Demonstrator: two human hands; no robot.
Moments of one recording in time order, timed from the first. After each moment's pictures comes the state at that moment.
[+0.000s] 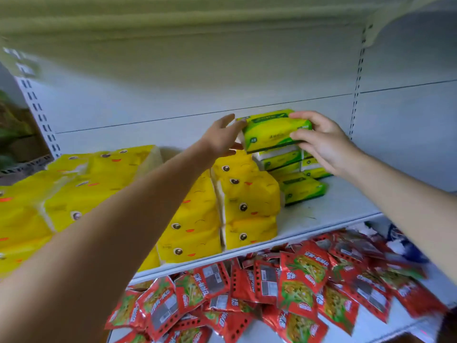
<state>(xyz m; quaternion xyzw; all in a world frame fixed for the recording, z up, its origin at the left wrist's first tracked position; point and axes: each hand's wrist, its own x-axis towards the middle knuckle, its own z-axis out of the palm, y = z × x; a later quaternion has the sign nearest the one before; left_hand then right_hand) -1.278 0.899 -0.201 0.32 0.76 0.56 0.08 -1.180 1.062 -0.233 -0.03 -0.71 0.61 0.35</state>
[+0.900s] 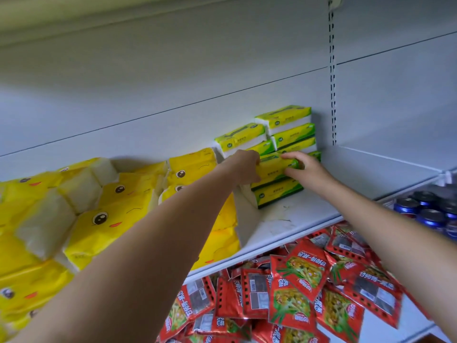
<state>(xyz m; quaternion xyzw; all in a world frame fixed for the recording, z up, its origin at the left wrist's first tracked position) -1.298 1.052 -0.280 0.43 0.90 -0.01 -0.08 -1.217 1.191 -0.356 -0.13 -0.81 0.48 0.31</state>
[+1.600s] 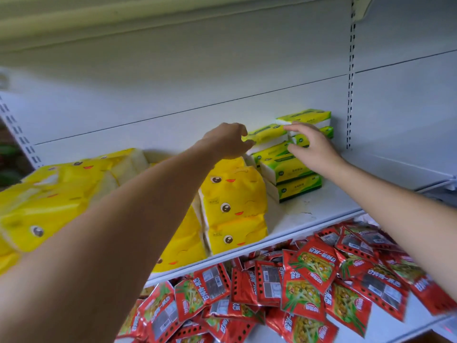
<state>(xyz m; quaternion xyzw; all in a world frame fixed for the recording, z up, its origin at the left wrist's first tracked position) -1.306 0.974 -0.222 0.40 0.90 0.06 -0.15 -1.203 1.127 -0.290 -0.09 -0.85 0.35 0.40</state>
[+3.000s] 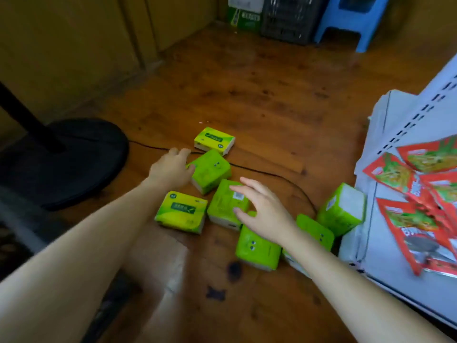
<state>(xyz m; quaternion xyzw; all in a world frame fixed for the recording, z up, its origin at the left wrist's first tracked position) -1.346 0.155 -0.652 -0.14 0.98 0.14 0.06 -1.317 0.383 -0.653 0.29 -0.91 0.30 -0.09</state>
